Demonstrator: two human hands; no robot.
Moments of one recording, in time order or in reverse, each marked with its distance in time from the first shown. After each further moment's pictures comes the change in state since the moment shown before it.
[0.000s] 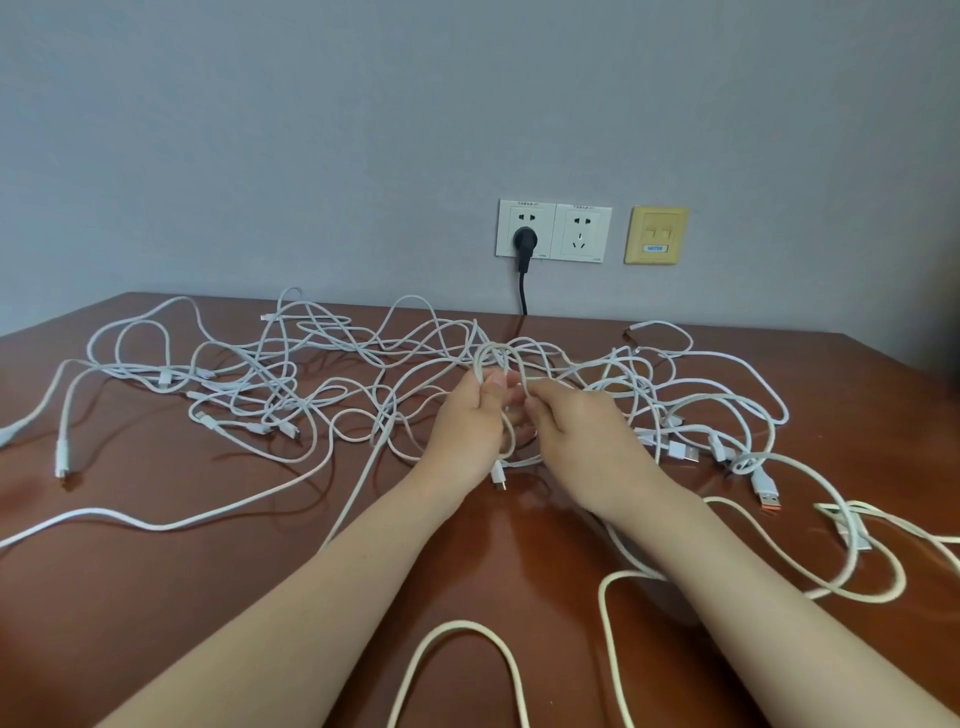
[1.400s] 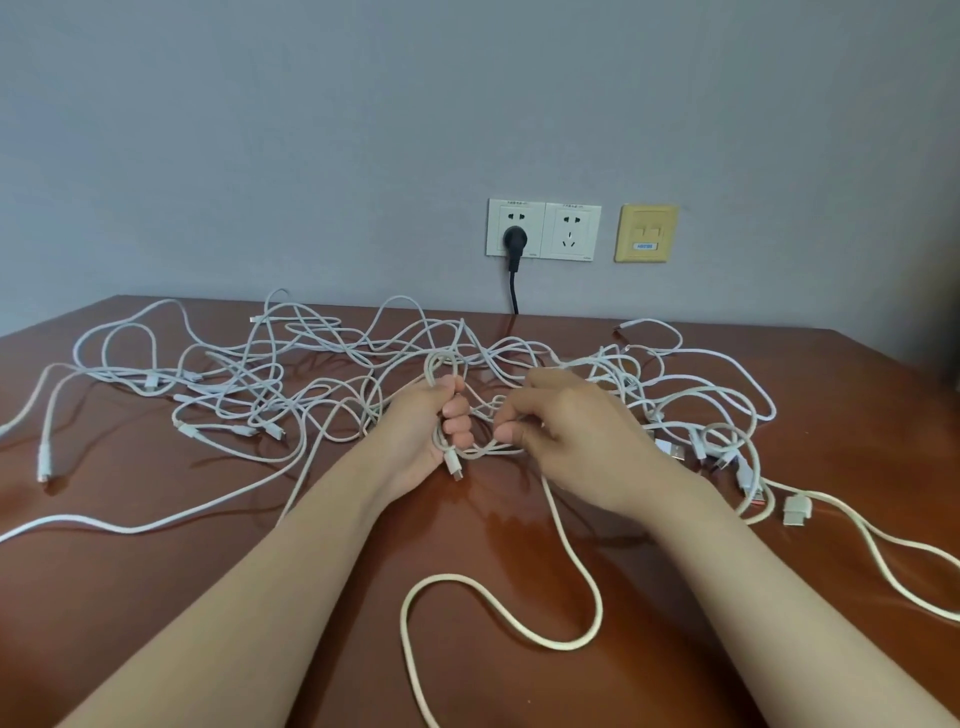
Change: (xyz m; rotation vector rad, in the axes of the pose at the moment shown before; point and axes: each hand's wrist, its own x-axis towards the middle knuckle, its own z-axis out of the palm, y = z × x) left_hand 0.021 -0.001 -0.030 -0.369 -0.069 -0.272; right_hand -0.003 -0.005 -0.025 -0.153 -0.145 -0.144
